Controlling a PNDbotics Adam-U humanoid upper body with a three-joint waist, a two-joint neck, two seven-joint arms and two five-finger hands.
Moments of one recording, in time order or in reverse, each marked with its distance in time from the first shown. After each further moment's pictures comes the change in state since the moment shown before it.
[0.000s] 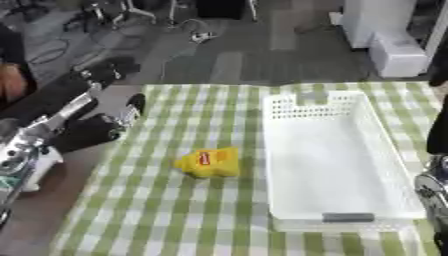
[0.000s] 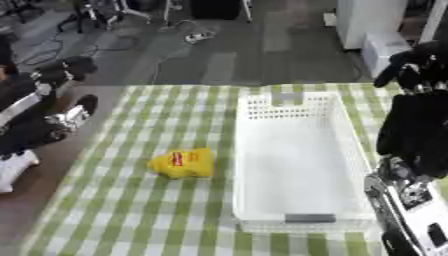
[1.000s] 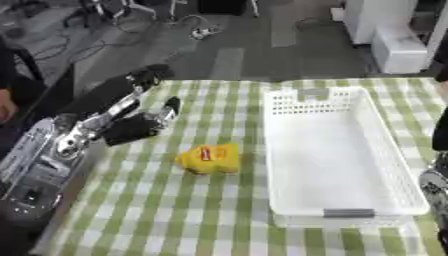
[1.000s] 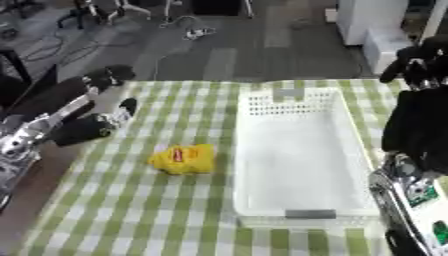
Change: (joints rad) left arm -0.086 -0.134 -0.079 0.213 -0.086 -0.034 0.006; right arm -0.005 0.000 0.001 0.000 -0.012 0.008 0.008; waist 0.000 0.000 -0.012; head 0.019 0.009
